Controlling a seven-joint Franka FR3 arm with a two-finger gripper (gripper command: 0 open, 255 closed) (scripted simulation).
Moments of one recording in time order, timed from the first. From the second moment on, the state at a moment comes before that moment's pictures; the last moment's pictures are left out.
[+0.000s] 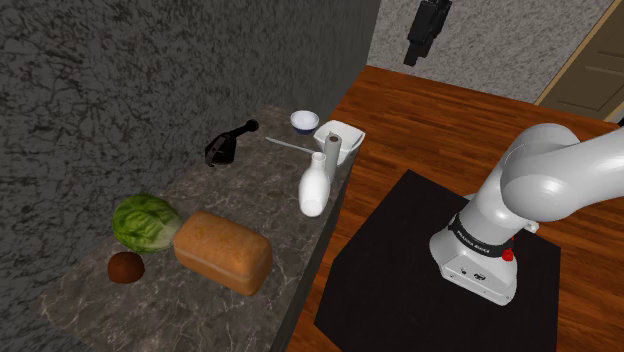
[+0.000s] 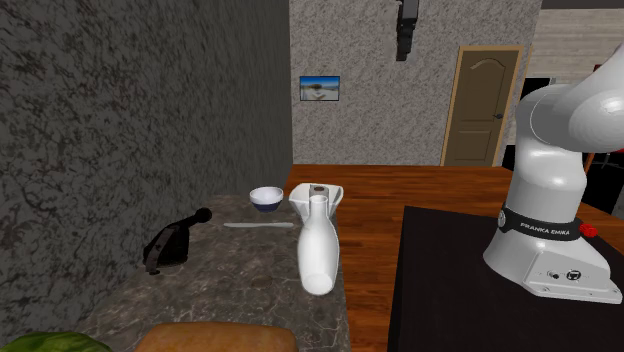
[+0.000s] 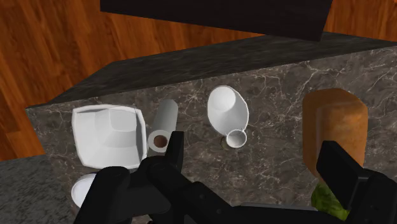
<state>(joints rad) 0.01 -0.81 -0.05 -2.34 0.03 1.54 -0.10</state>
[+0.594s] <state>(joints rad) 0.02 -0.72 0.00 -2.51 0.05 1.80 -0.06</state>
